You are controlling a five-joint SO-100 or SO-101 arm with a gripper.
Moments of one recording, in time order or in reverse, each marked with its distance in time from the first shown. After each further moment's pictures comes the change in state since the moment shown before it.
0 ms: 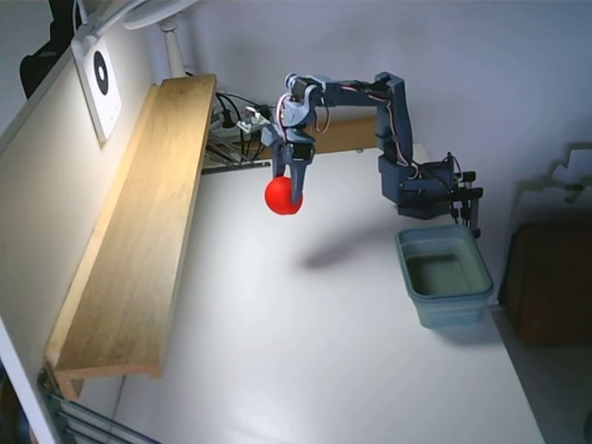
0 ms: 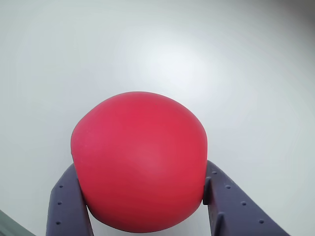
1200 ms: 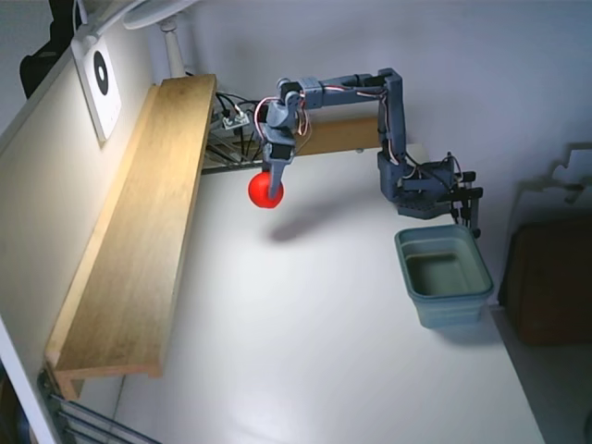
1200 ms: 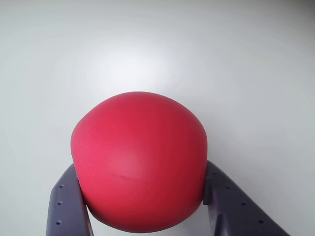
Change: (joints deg) arm 18.9 3.6 15.4 -10.9 0.1
